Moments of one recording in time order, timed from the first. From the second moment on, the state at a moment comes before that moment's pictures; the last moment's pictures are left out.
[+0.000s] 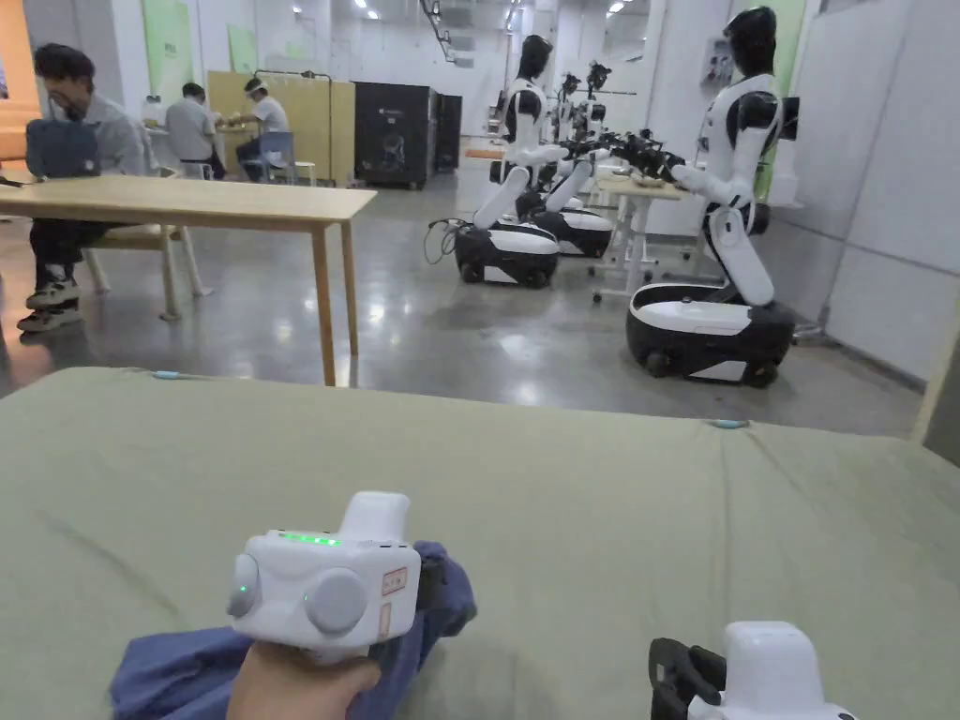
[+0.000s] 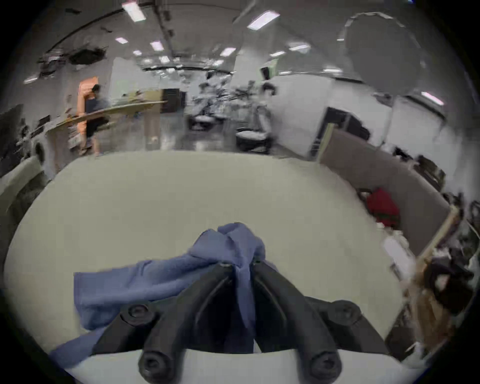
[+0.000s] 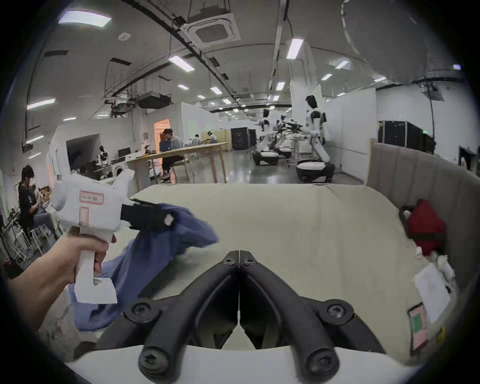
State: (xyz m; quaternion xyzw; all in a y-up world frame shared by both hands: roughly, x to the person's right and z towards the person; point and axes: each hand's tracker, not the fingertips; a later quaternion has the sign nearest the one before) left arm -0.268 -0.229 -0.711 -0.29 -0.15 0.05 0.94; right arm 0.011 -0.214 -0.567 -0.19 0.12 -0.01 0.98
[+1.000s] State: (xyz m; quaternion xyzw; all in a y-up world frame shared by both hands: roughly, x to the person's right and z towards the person) left arm -0.274 -0.217 -0.524 -0.23 -0.01 0.01 0.97; right arm 0.083 -0.241 -0.552 -0.18 0.07 0.00 0.98
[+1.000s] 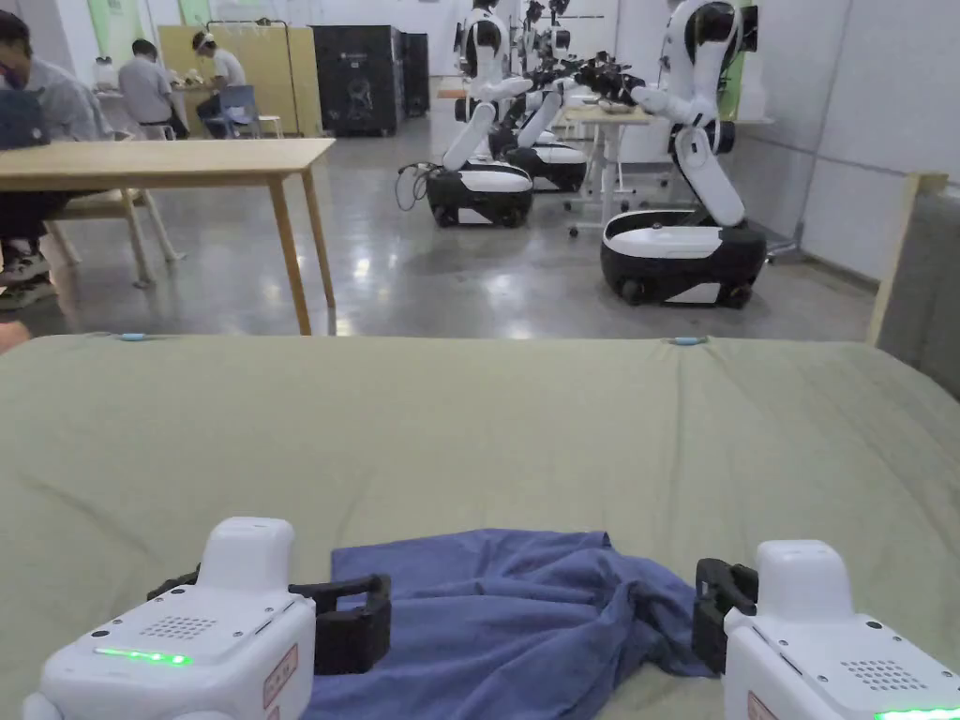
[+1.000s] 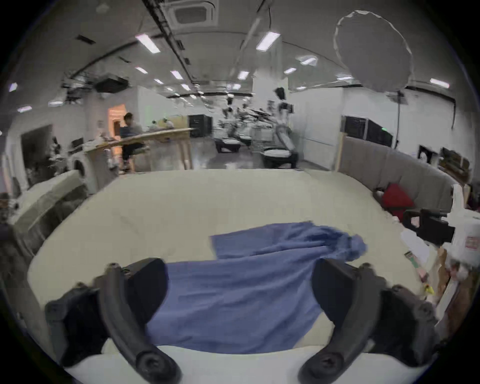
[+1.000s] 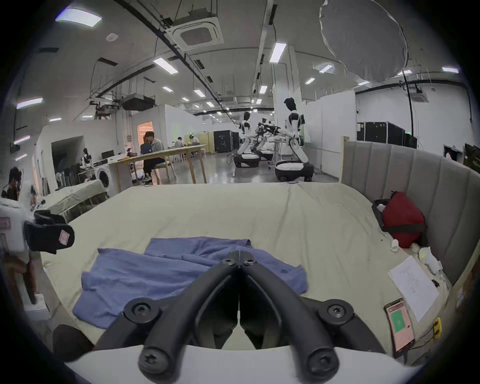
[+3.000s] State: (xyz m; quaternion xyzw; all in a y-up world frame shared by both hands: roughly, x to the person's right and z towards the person) left arm -0.418 -0.228 -0.645 -0.33 0.08 0.01 0.94; right arm 0.190 -0.281 -0.719 -0.34 0.06 0.00 0.94
